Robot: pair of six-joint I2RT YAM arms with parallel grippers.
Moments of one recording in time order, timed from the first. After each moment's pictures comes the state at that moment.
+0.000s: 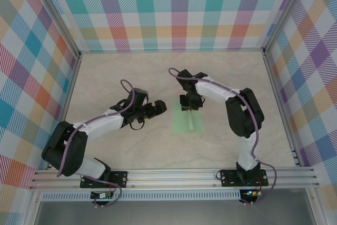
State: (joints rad) left arm -0.53 1.44 0.76 -0.16 0.22 -0.86; right arm 0.61 1.98 1.50 -0.97 -0.05 0.53
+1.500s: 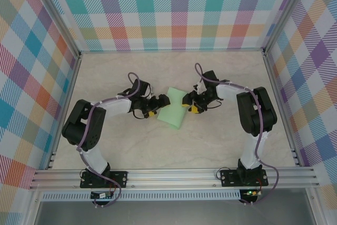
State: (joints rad) left arm -0.44 1.76 0.98 -0.19 0.50 -0.81; right arm 0.34 1.93 1.18 -0.51 -0.74 0.60
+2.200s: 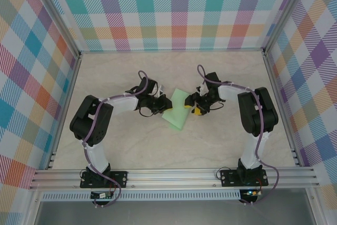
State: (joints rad) left arm -0.50 1.84 1.06 -0.14 0.64 -0.80; right arm 0.33 1.91 1.15 -0.51 -0.71 0.60
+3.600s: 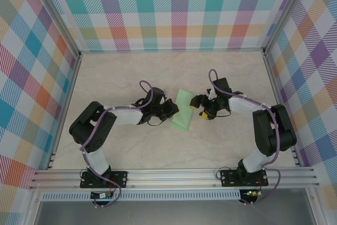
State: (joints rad) left arm -0.66 1.78 0.87 0.23 0.40 -1.15; right arm 0.31 1.63 0.89 -0.36 -0.59 0.79
